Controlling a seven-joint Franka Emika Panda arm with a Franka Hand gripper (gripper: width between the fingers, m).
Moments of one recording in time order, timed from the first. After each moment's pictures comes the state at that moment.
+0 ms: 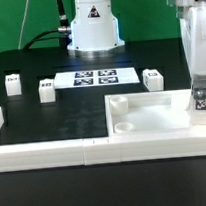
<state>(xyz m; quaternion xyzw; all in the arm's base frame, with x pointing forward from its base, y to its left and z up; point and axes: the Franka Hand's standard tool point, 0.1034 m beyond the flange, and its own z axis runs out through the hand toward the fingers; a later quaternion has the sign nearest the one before) 0.635 0.117 0.076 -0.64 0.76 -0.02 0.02</state>
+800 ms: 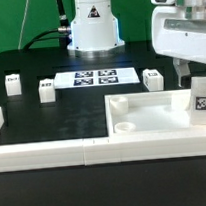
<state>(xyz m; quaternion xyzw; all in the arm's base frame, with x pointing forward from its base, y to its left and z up) 0.637 0.127 0.075 -0.88 0.47 -0.04 0.02</state>
